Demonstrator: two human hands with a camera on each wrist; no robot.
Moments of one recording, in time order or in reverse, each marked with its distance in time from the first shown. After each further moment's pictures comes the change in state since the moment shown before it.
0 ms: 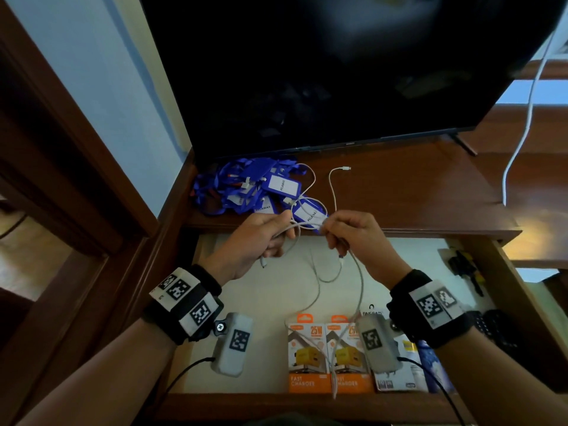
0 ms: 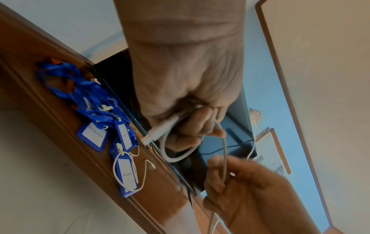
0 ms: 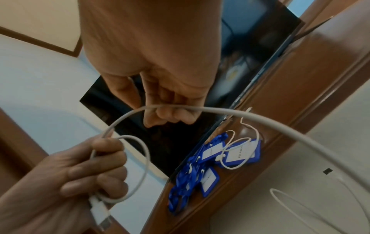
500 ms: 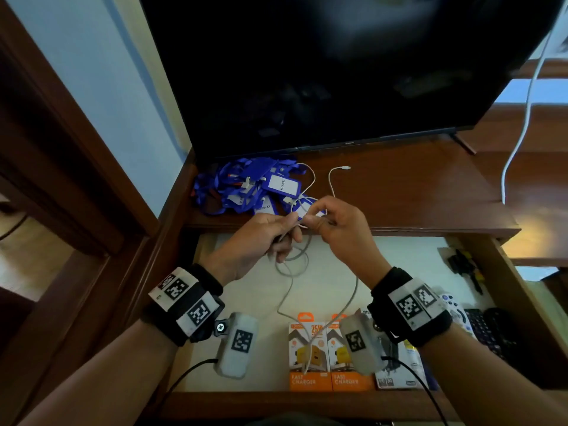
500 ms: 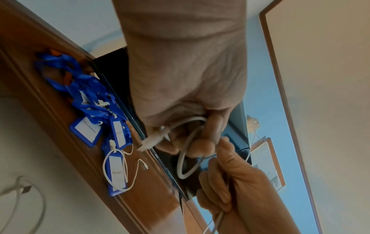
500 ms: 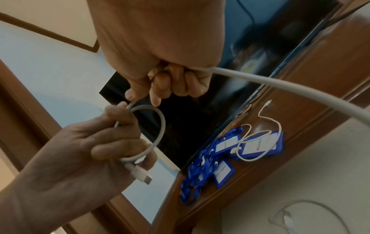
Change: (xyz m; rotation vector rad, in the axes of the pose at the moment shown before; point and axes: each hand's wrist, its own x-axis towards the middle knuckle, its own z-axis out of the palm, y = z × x) left_hand -0.010 0.012 0.006 0.025 -0.076 -0.016; right_hand 0.002 -0.015 0.027 -0.205 0.131 -0.248
